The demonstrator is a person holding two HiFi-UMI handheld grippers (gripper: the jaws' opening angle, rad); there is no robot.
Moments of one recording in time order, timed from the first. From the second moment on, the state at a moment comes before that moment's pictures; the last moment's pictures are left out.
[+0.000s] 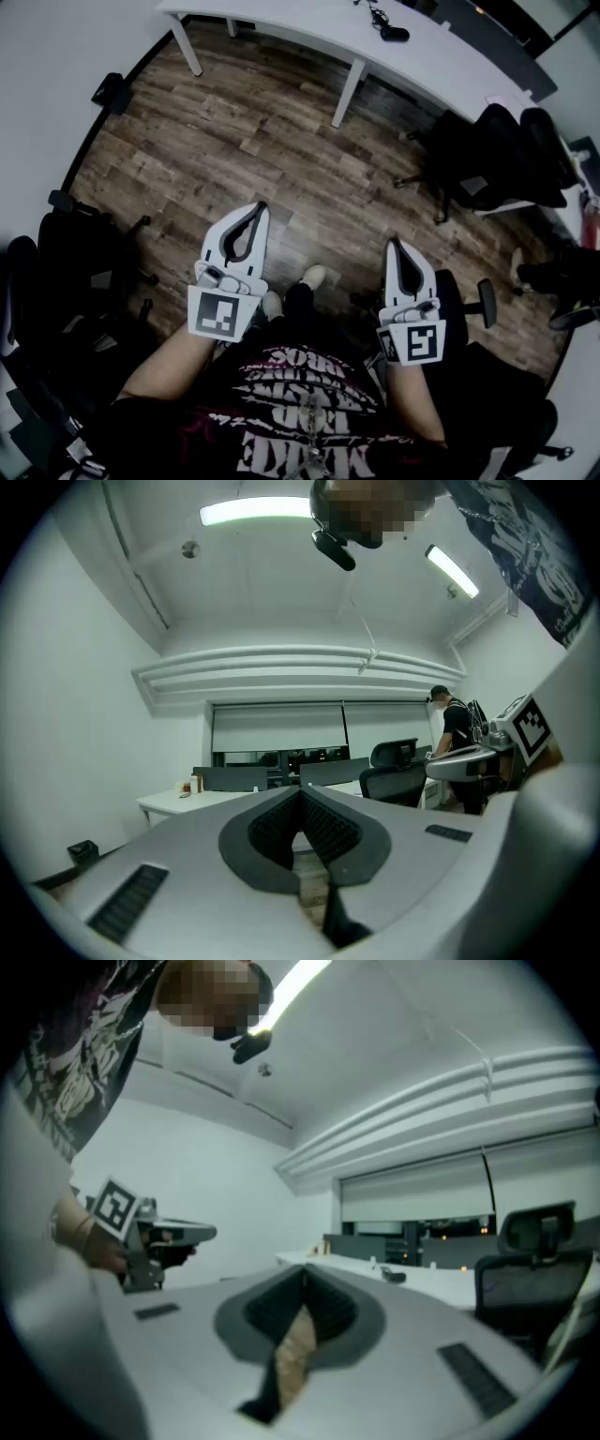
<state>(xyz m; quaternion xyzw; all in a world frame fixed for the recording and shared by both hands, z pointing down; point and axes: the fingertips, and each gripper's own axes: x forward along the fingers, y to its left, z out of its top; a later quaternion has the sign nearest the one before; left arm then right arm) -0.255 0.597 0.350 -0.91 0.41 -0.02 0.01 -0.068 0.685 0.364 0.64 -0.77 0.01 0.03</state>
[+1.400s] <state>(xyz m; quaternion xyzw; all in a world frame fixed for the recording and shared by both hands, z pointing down) -0.155 0.487 0.352 -0.91 0.41 -0.02 0.01 0.017 0.579 0.380 0.62 -0.79 0.04 0.03</state>
